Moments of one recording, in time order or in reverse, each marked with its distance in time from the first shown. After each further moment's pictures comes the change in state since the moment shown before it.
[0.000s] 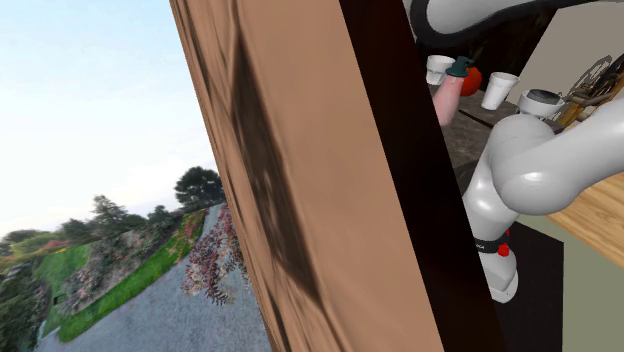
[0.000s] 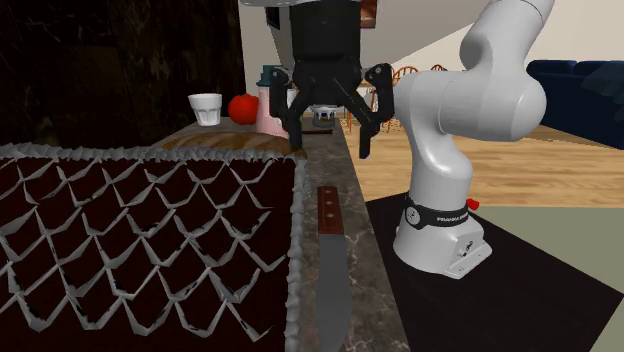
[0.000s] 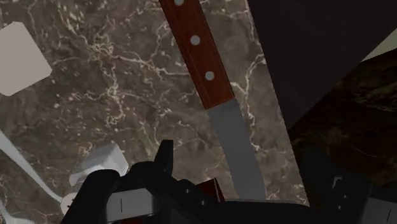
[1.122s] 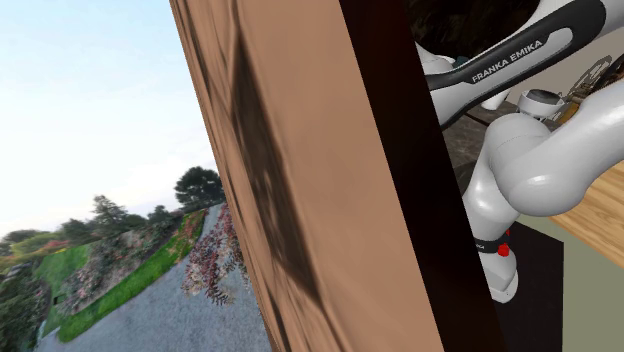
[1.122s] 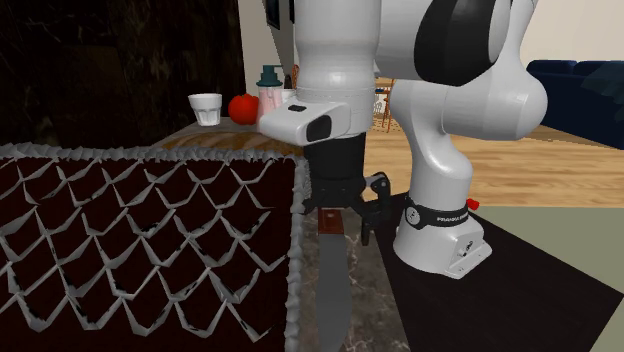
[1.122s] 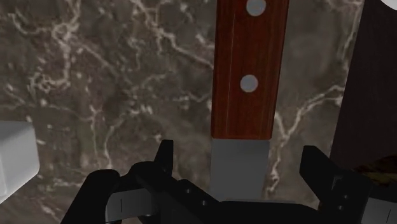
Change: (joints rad) arm 0.109 0.167 -0.059 -0.255 -0.091 0.444 -0.310
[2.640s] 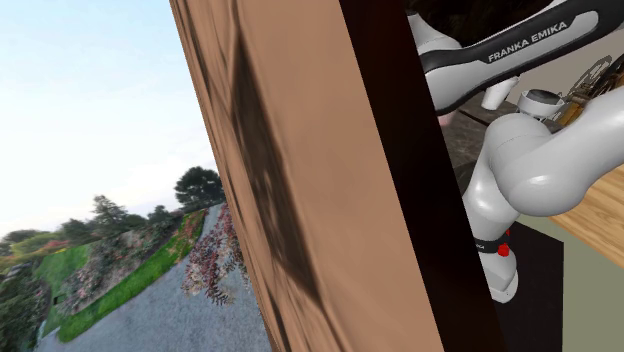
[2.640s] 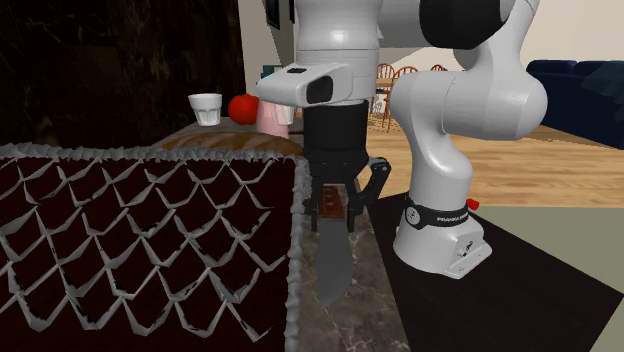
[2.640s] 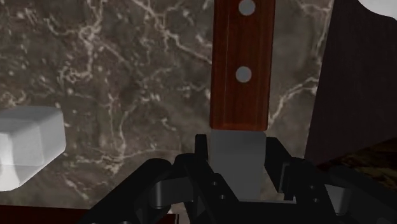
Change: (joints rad) arm 0.002 -0.080 0.008 0.053 0.007 -0.131 0.001
